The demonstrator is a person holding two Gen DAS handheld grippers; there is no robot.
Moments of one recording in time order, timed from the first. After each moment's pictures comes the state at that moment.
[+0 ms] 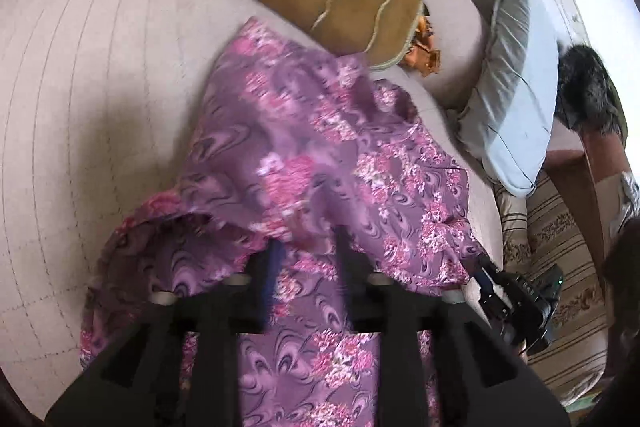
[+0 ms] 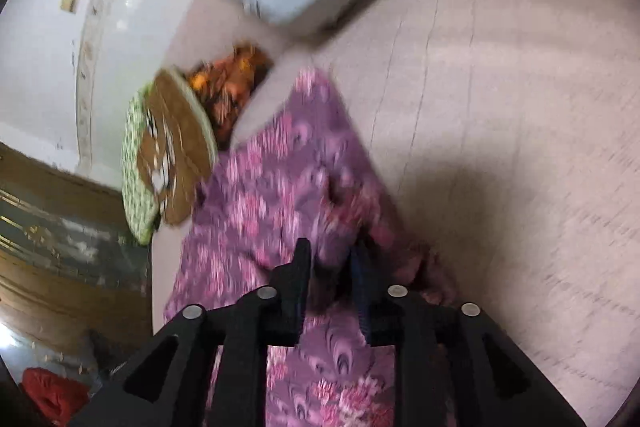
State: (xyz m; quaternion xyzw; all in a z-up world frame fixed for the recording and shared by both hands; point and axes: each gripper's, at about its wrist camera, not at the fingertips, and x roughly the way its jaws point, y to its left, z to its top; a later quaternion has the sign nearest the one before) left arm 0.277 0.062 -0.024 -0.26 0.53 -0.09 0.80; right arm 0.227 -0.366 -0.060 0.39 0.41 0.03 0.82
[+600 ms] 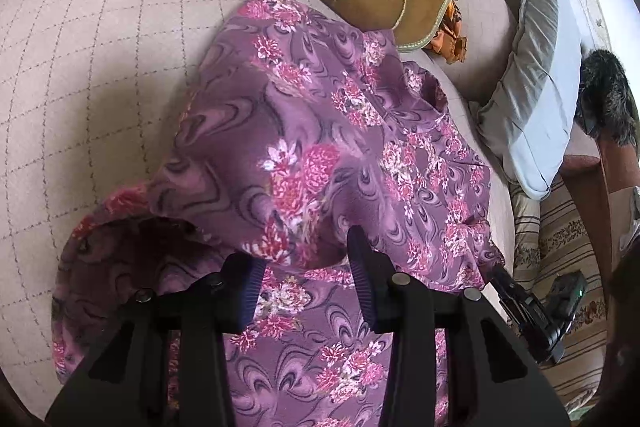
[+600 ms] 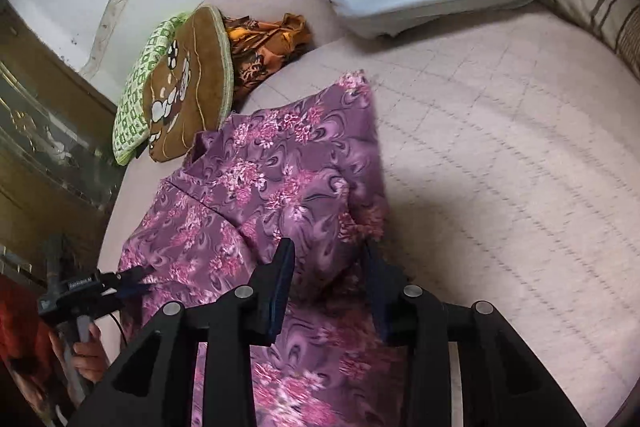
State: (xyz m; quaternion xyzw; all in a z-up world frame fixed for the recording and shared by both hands) left arm 0.292 0.054 -0.056 -0.27 0.57 -0.08 0.77; right arm 0.244 -0.346 -0.044 0.23 0.47 0.09 0.84
